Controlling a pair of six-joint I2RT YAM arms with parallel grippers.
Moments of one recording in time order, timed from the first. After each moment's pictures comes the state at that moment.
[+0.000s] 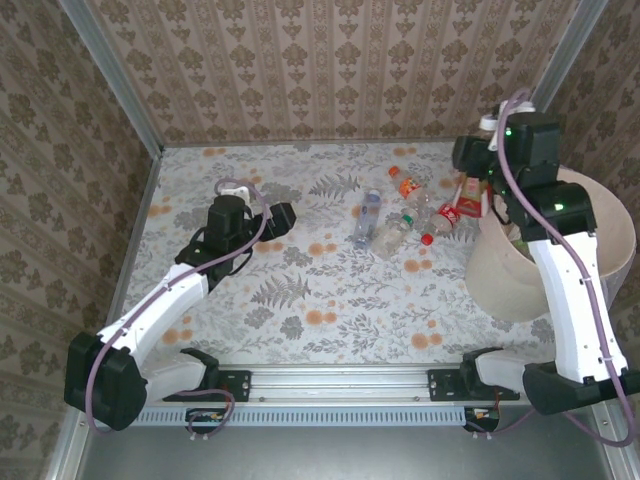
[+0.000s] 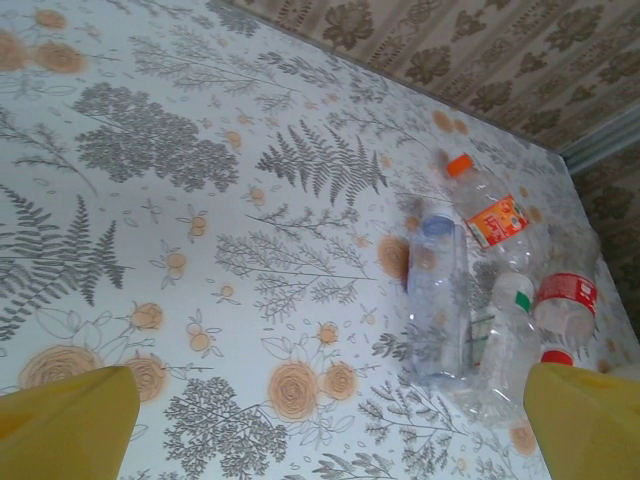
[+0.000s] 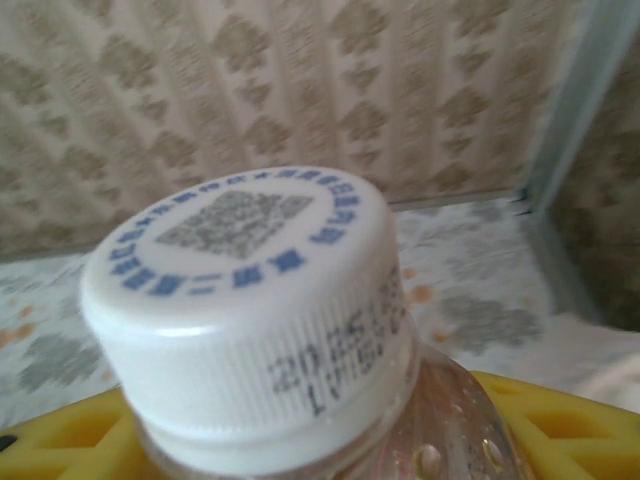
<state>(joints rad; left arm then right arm) -0.47 1.14 0.80 -0.16 0.06 -0.63 0.12 1.22 1.74 -0.95 0.24 0.19</state>
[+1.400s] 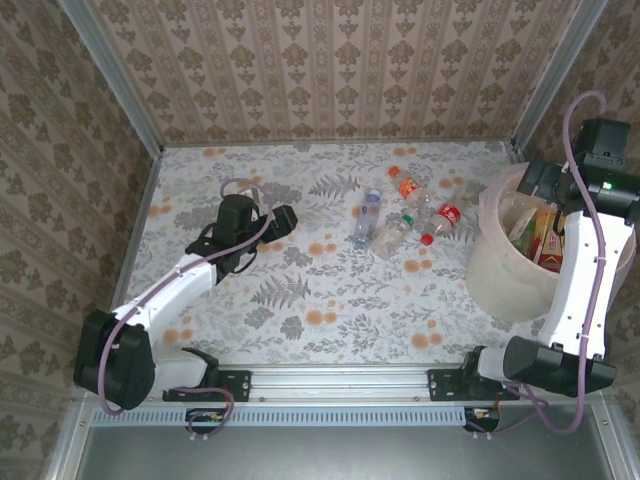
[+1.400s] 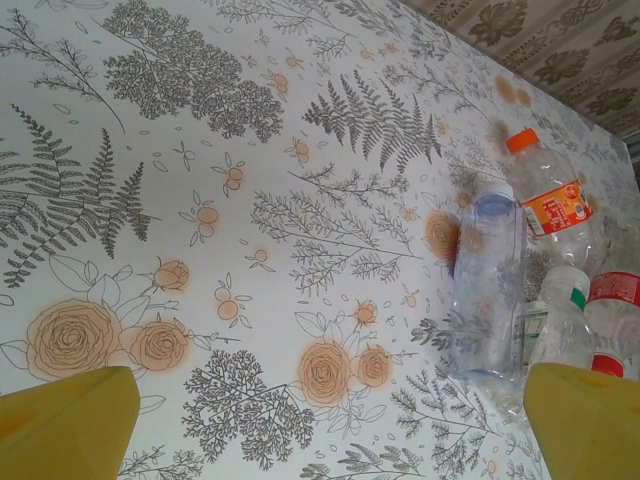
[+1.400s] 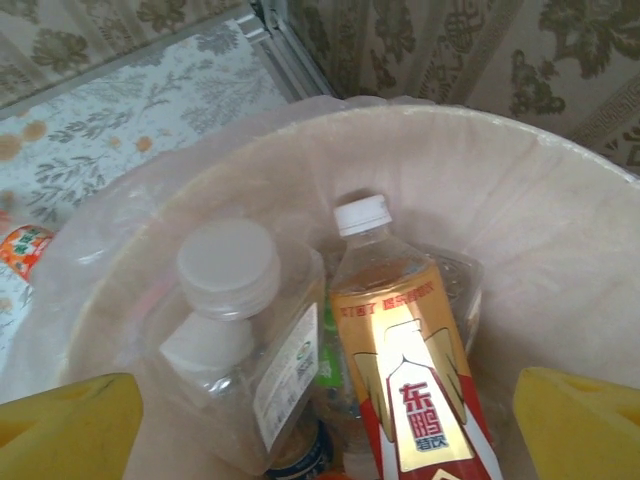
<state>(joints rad) -0.46 1.26 0.81 -0.17 0.06 -0.69 -0.36 1.31 1.77 -1.28 0.16 0.13</state>
